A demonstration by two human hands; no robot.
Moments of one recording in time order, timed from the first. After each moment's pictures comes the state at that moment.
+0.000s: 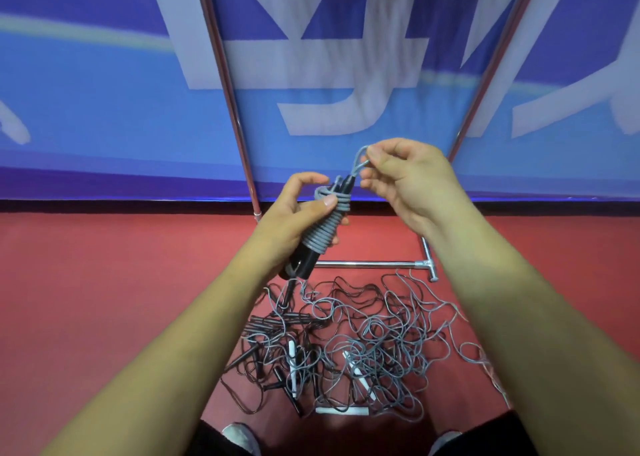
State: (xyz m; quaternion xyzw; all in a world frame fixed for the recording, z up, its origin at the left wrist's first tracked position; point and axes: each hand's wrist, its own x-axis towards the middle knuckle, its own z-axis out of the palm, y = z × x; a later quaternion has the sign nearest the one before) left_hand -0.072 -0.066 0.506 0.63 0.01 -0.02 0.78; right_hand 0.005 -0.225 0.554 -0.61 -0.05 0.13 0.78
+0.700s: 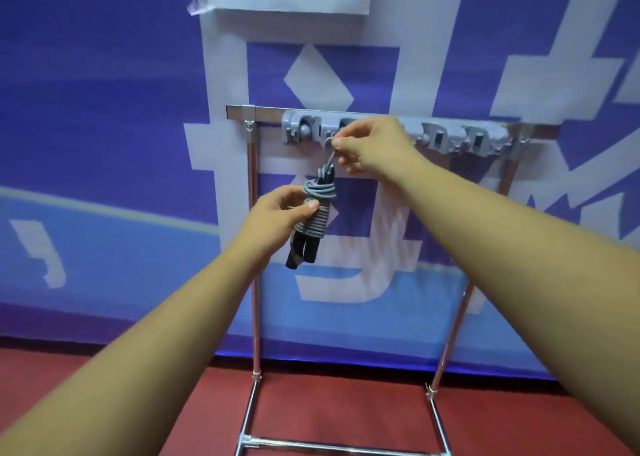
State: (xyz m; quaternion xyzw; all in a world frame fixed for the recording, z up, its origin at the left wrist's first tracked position) left_hand 0.064 0.027 0.727 0.75 -0.02 0.21 0.62; right_hand 0.135 -0.125 0.826 -0.76 -0.26 -0.05 0.60
